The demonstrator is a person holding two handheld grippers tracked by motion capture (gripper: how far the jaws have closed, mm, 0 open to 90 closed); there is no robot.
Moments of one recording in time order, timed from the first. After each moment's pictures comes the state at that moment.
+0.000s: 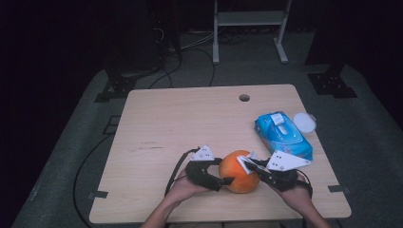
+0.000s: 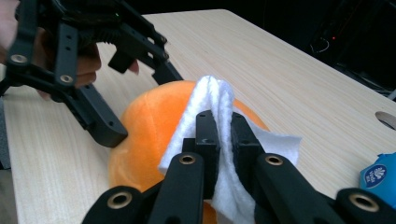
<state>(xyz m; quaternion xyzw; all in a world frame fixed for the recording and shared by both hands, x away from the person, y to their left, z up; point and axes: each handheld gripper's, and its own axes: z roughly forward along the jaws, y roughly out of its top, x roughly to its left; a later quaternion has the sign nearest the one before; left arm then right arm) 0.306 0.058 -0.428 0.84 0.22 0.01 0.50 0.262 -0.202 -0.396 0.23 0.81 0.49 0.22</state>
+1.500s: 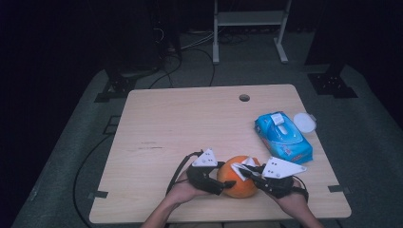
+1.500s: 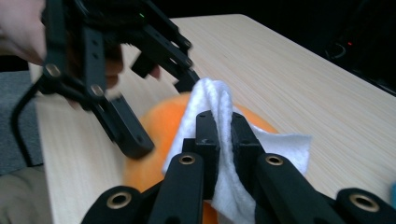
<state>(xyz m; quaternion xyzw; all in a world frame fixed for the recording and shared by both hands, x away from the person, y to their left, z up) 0.292 0.053 -0.420 0.86 0.16 0.04 0.49 0.247 -0.187 -0.396 0.21 0.82 0.50 0.20</state>
